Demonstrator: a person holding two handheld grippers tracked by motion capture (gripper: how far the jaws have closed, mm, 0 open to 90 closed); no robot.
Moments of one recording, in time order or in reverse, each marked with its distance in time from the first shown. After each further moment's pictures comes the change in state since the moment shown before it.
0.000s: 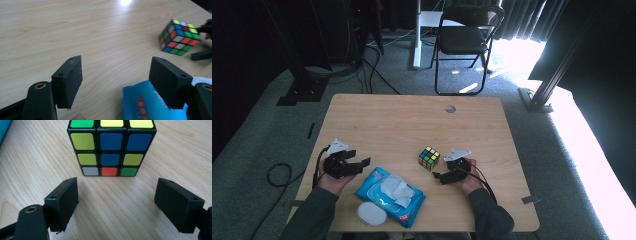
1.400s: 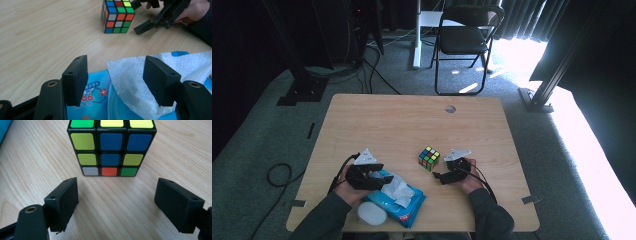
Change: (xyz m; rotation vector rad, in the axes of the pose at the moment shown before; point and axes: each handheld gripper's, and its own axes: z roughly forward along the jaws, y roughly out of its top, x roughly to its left) left arm -0.065 0.004 0.014 0.140 -0.225 0.192; right arm 0.000 0.000 0.000 0.000 0.002 -0.002
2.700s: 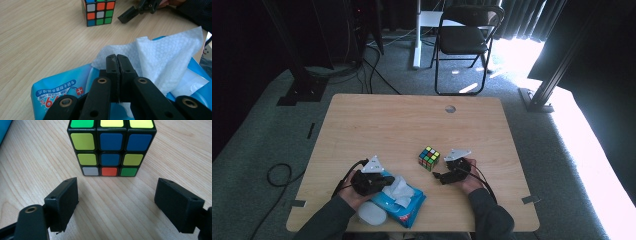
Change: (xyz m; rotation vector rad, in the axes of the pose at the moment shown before) left arm -0.017 -0.002 0.007 0.041 -0.035 0.111; right arm 0.000 0.000 0.000 0.000 0.001 0.000
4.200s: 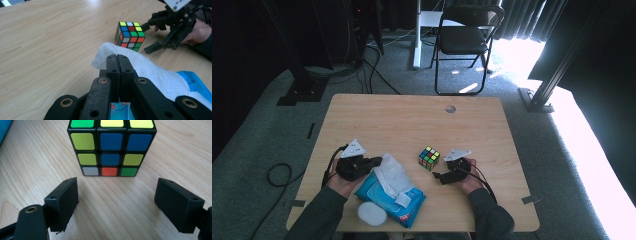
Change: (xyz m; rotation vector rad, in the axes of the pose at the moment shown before) left arm 0.036 0.011 -0.038 -0.166 0.122 -0.118; right arm 0.000 0.000 0.000 0.000 0.001 -0.002
